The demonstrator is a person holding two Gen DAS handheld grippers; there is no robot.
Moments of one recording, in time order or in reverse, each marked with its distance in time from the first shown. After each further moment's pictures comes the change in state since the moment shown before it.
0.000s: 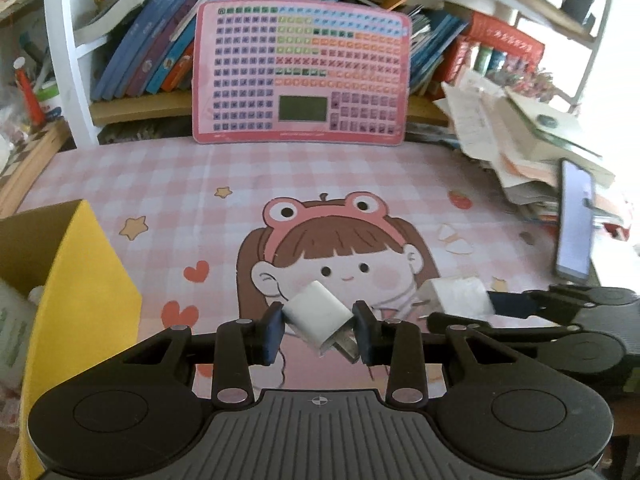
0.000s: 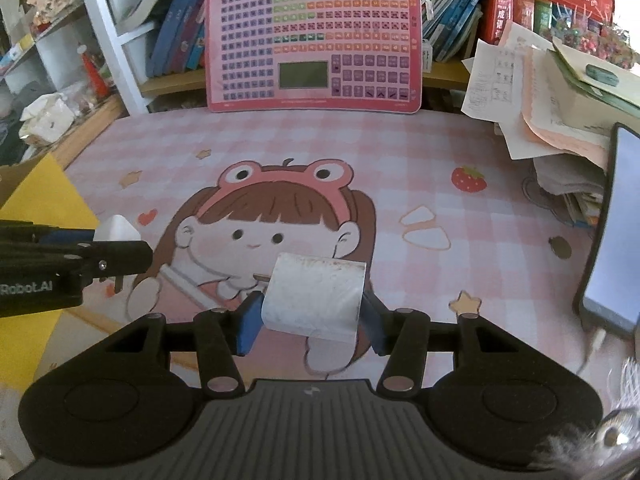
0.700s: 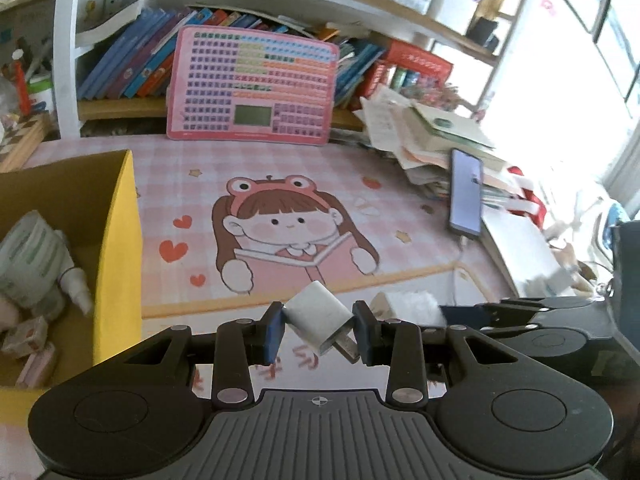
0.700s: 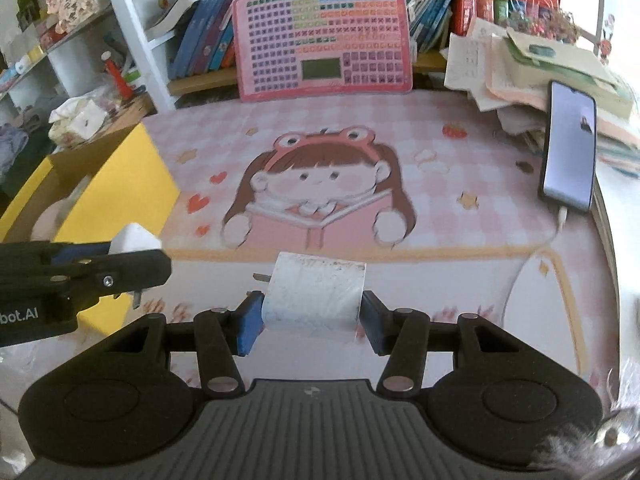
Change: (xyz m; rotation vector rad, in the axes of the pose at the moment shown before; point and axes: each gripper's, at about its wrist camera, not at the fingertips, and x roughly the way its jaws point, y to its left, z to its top) left arm -0.111 0.029 -0.077 0.032 -0.067 -0.242; right arm -0.100 0.082 -0.070 0.106 0.009 -0.042
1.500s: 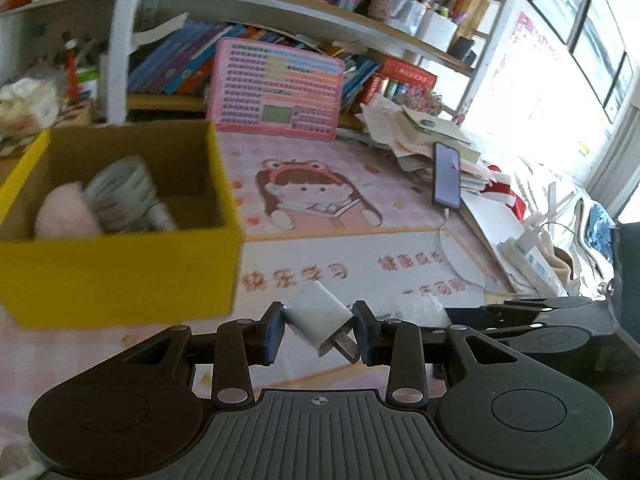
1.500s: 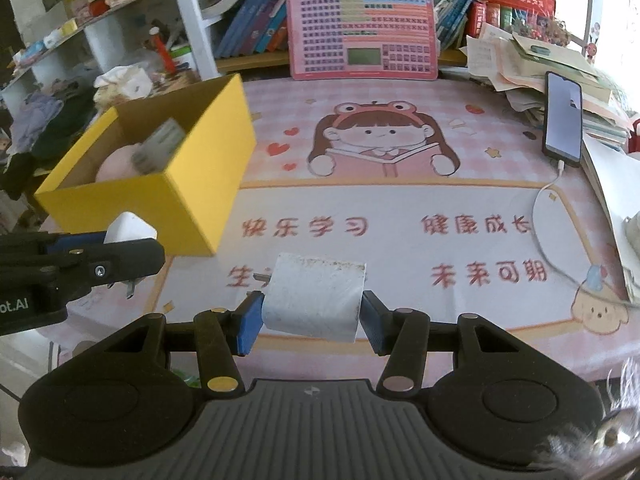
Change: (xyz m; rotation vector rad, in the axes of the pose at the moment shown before) left arm -0.113 0.053 -0.084 -0.013 -0.040 -0.019; right arm -0.062 0.110 -0.088 -0.016 -0.028 -0.040
